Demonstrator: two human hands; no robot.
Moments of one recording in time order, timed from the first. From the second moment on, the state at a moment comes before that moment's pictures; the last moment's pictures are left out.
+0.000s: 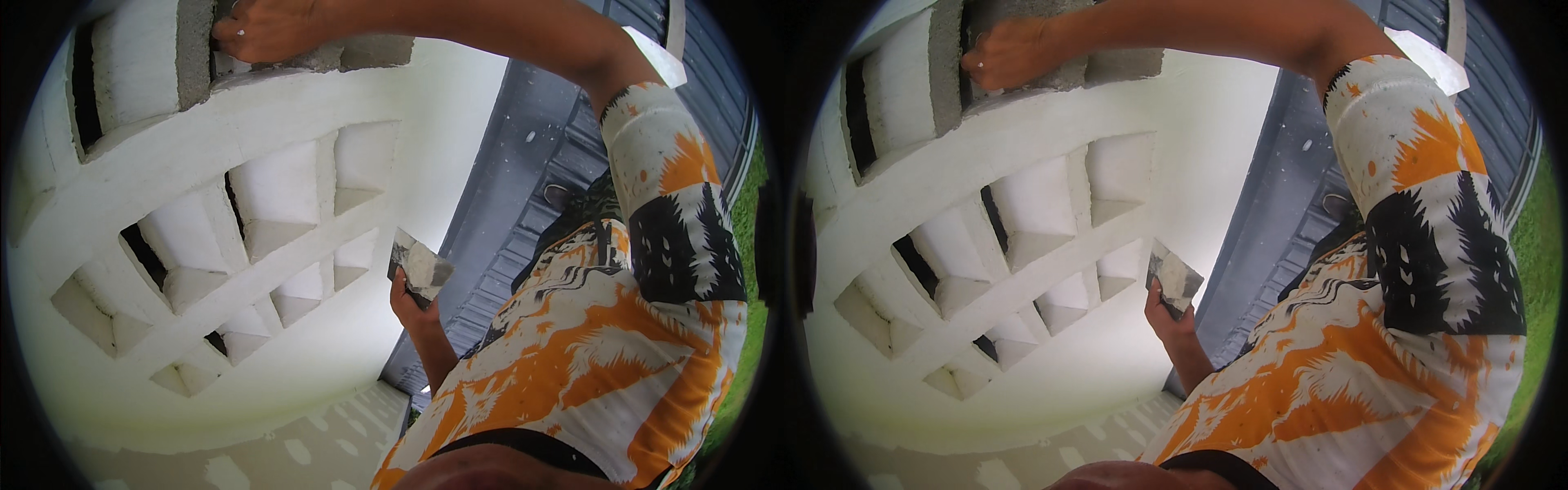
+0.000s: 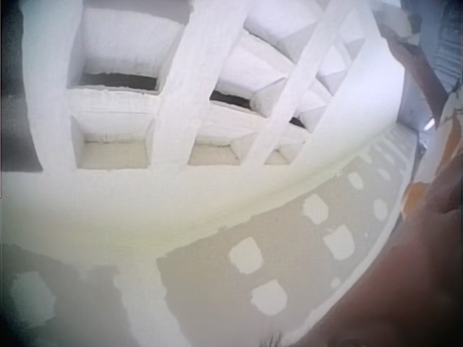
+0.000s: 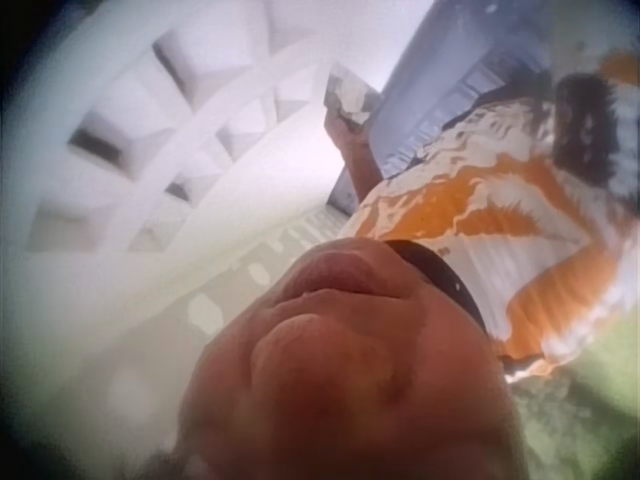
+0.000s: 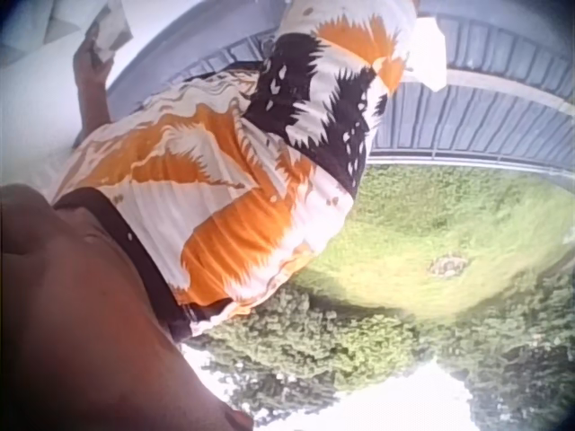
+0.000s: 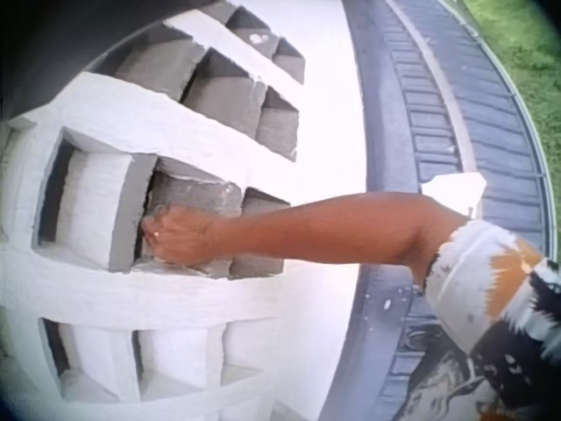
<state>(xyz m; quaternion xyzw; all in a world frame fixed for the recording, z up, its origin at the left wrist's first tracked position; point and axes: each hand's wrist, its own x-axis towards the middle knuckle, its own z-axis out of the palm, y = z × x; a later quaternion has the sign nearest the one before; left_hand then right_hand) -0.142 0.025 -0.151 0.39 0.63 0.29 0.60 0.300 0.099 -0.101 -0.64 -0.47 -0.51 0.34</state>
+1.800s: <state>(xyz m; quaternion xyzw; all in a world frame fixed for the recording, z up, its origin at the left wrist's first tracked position) -0.150 0.026 -0.164 0.36 0.58 0.30 0.66 0.317 0.082 -0.114 -0.71 -0.47 -0.33 0.40</state>
